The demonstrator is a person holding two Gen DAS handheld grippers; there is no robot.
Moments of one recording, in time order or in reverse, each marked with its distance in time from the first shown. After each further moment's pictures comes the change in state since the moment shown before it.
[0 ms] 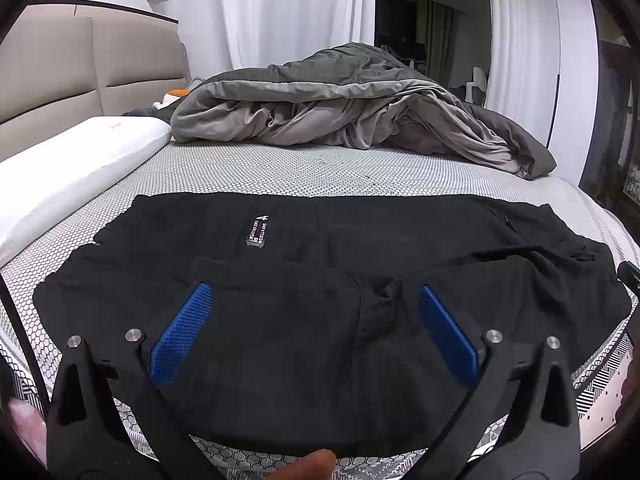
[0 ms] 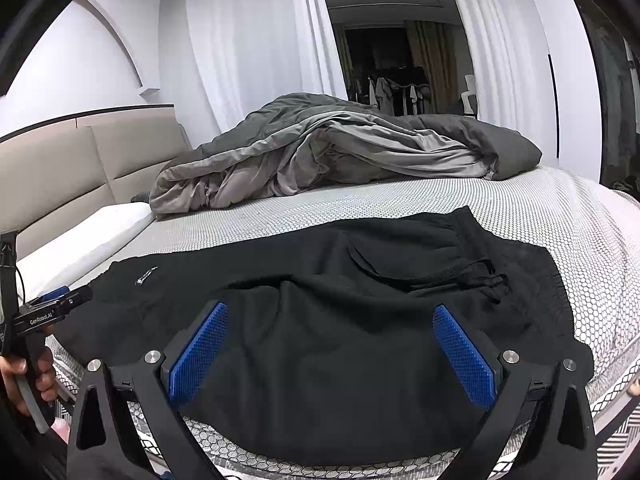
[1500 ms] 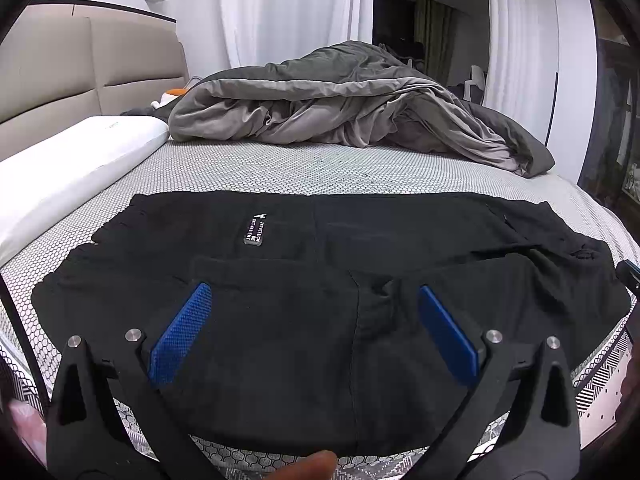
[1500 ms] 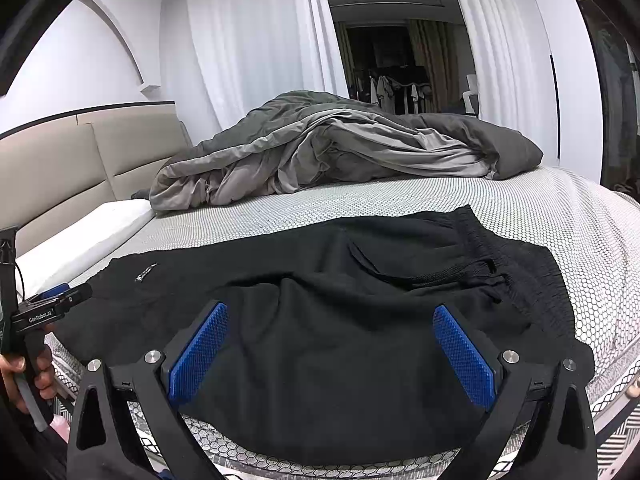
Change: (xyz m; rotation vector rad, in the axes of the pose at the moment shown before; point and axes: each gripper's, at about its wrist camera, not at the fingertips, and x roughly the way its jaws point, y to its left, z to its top) left arm -0.001 -0.001 -0.005 0.004 0.002 -0.002; right arm 0.002 0.002 -0.001 -0.005 0.010 0.001
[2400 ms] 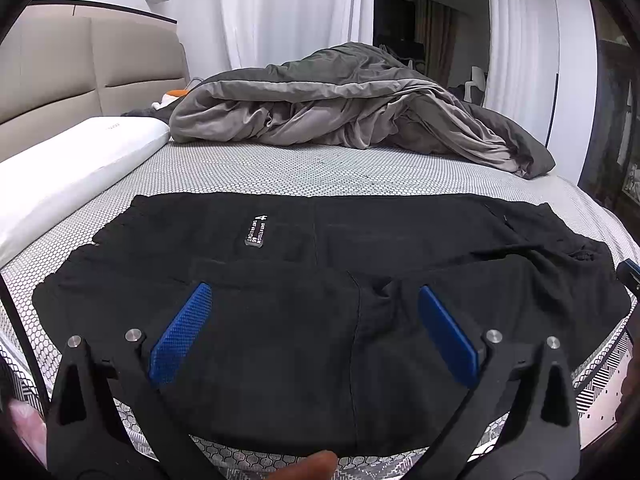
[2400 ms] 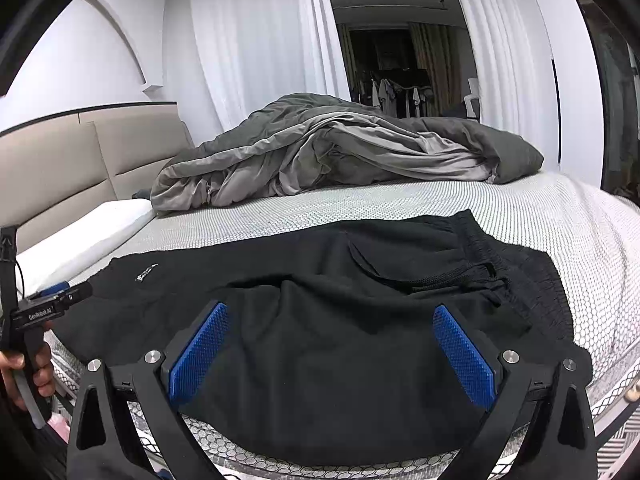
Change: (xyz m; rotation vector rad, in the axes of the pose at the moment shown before) left arm 0.001 0.001 0.001 0.000 -0.001 0.001; right arm -0.001 0.002 0.001 -0.021 -0.011 -0.005
